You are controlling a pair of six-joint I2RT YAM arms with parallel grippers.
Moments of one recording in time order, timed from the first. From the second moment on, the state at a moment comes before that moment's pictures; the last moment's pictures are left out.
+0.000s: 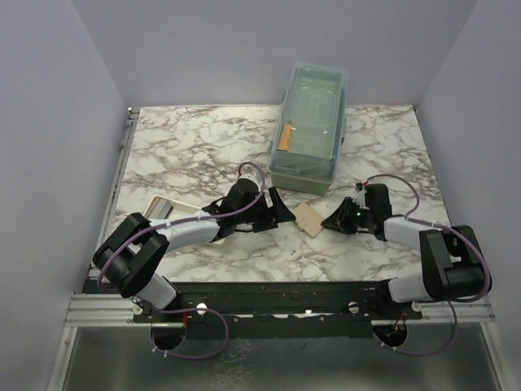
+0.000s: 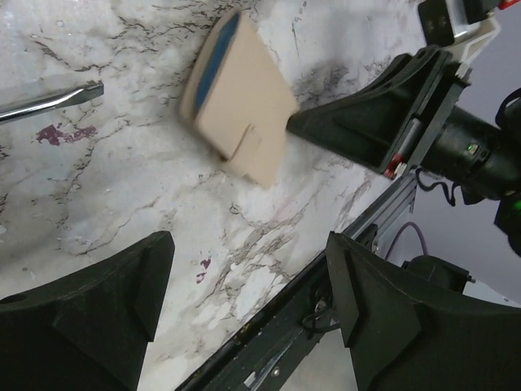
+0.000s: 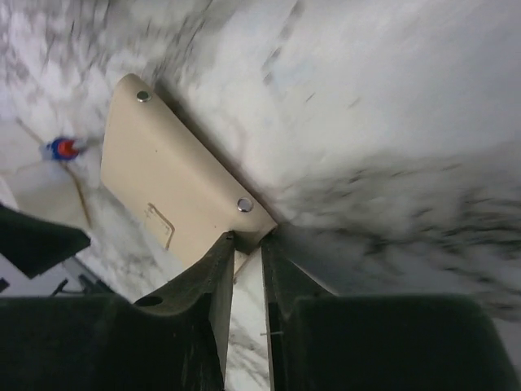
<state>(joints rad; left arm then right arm) -0.75 1.51 0.71 0.22 0.27 -1.03 0.07 1.42 0.47 0.04 -0.50 0.61</state>
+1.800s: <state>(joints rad) -0.64 1.24 0.97 -0.24 0.25 -0.59 1.03 1.35 0.64 -0.10 0.36 0.38</state>
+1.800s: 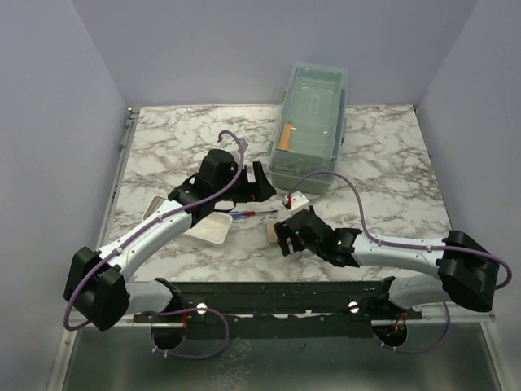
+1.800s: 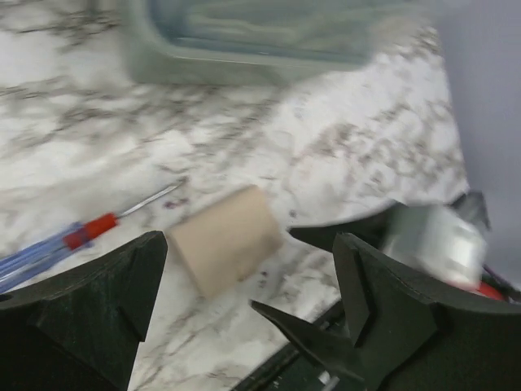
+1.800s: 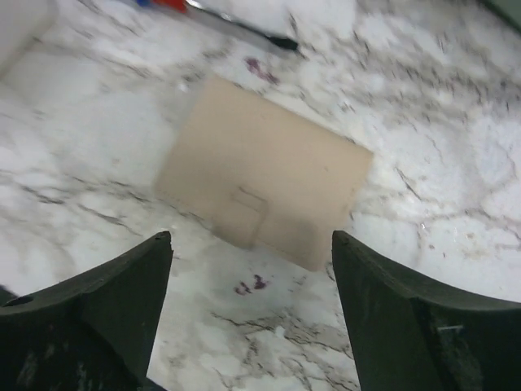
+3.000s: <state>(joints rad) -0.63 1.57 0.64 0.13 0.48 -1.00 0.88 1.37 0.48 0.16 0.26 0.97</state>
